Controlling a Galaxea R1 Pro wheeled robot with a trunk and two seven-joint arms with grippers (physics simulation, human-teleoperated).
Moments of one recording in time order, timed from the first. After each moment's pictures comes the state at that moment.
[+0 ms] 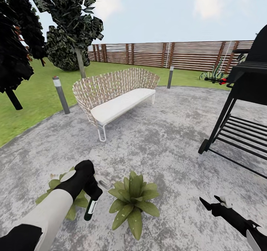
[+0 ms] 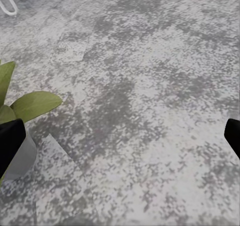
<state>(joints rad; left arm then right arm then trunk) -0.83 0.01 -0.17 -0.66 -1.04 0.99 -1.22 -0.41 -0.35 -0.33 -0.52 -0.07 -0.20 0.72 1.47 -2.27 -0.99</state>
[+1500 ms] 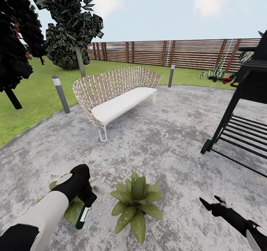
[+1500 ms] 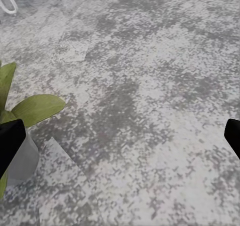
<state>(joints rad) -0.82 0.04 -0.17 -0.58 -1.04 0.99 -1.21 -0.41 -0.35 -0.33 -0.52 -0.07 -0.20 0.72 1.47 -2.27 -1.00</state>
